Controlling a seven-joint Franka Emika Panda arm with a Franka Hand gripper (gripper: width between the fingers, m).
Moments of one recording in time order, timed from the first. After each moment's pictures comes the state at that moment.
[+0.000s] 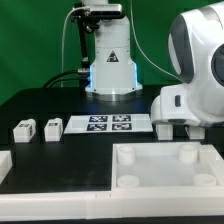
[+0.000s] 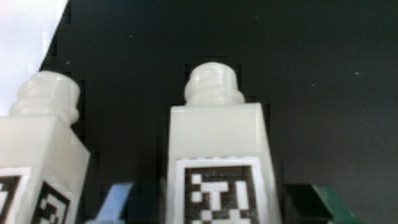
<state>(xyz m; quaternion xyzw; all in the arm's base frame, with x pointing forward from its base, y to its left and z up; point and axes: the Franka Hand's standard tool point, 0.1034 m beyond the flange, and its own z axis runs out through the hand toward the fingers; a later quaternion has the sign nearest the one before) 0.390 0.164 0.021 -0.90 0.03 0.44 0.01</state>
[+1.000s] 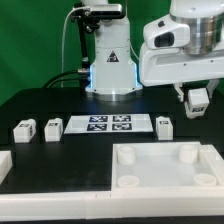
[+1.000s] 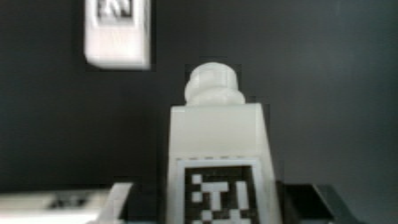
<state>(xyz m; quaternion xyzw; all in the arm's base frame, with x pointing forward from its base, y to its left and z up) 0.461 0.143 0.098 -1.00 0.00 0.06 0.05</state>
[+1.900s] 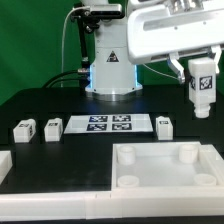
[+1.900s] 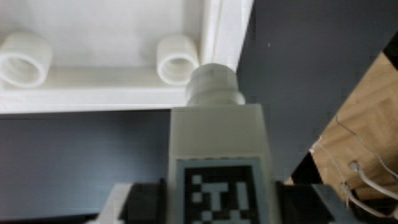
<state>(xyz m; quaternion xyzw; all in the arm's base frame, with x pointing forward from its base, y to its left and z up) 0.550 0.119 0.161 -0.96 -0.03 -0.28 0.06</state>
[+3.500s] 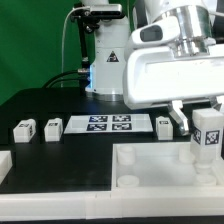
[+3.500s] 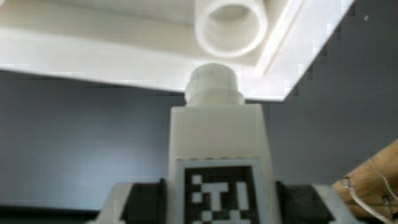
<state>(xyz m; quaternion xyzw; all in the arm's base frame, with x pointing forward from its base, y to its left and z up) 0.619 0.109 0.098 -0.95 -0.09 -0.29 0.03</state>
